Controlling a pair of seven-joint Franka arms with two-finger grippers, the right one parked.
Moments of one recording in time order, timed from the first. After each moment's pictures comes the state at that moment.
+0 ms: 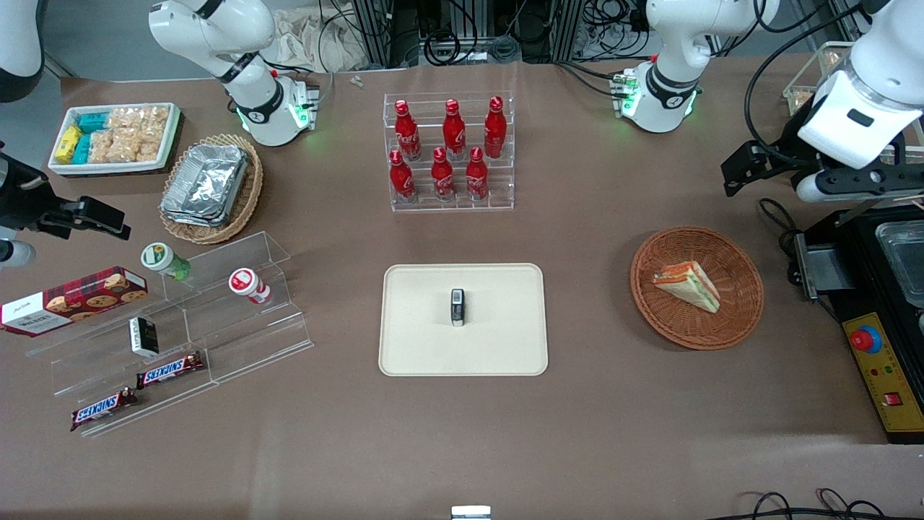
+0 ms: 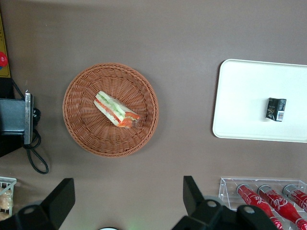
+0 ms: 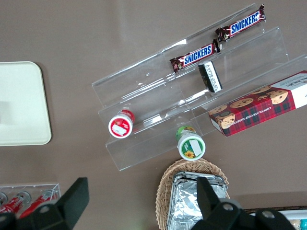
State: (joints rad) arm -0.12 -0.03 -0.07 -1.54 -0.03 1.51 -0.26
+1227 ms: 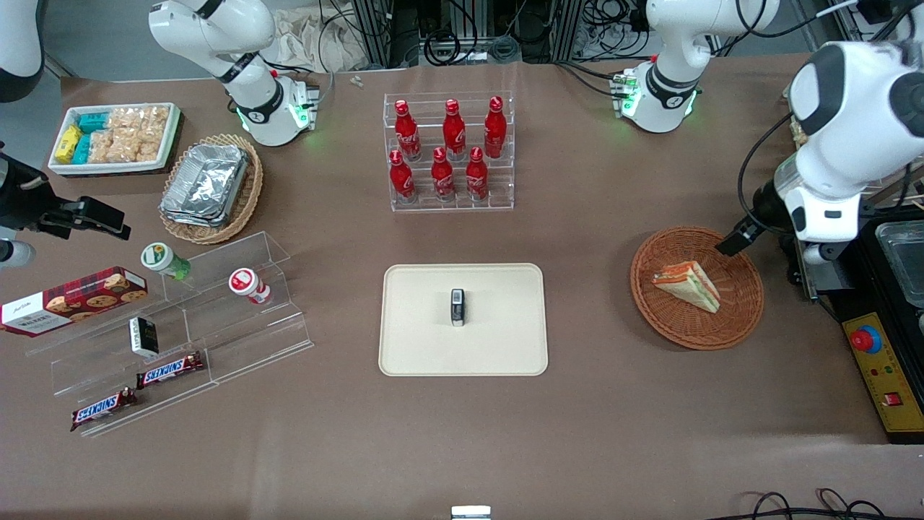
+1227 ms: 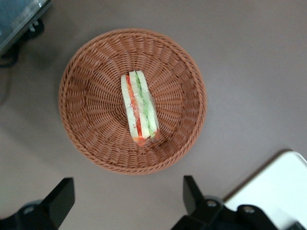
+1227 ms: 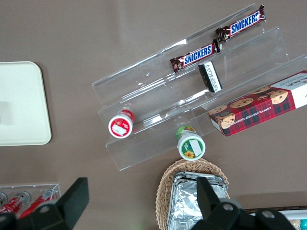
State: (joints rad) arm -0.11 -0.10 0.04 -2.18 -0.04 2.09 -0.86
